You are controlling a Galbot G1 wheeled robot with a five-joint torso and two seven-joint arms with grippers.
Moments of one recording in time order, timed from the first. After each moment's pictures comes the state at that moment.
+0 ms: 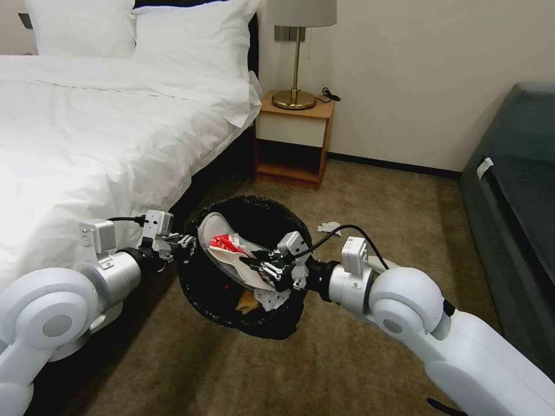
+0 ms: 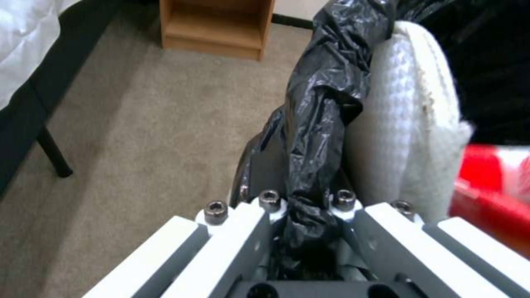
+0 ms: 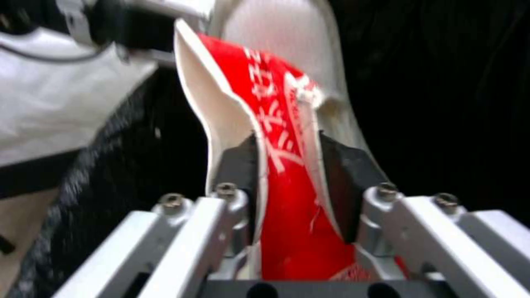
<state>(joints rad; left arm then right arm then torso) 1.21 -0.69 -0.61 -2.34 -1.33 0.74 -0.33 -0.79 0.92 -0.06 2.24 0.82 -0.63 -0.11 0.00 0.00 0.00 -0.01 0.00</state>
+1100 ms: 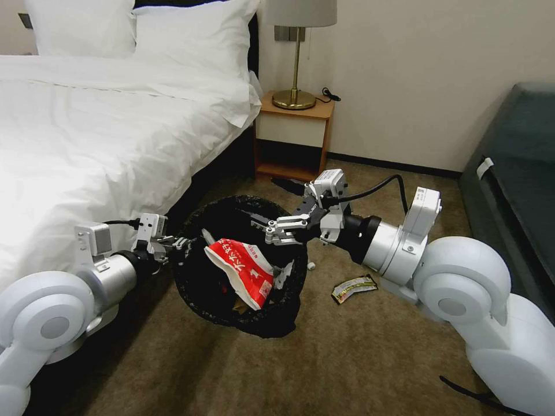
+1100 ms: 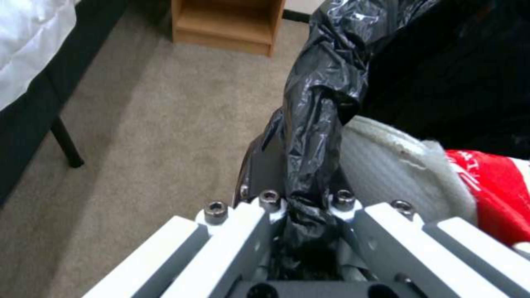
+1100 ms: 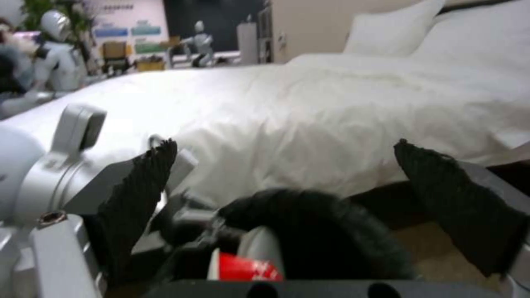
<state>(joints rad) 1.25 -0.70 -0.64 -2.34 -1.32 0.74 -0.32 -0.74 0.90 0.15 2.35 1.04 -0.56 -0.04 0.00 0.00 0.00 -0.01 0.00</state>
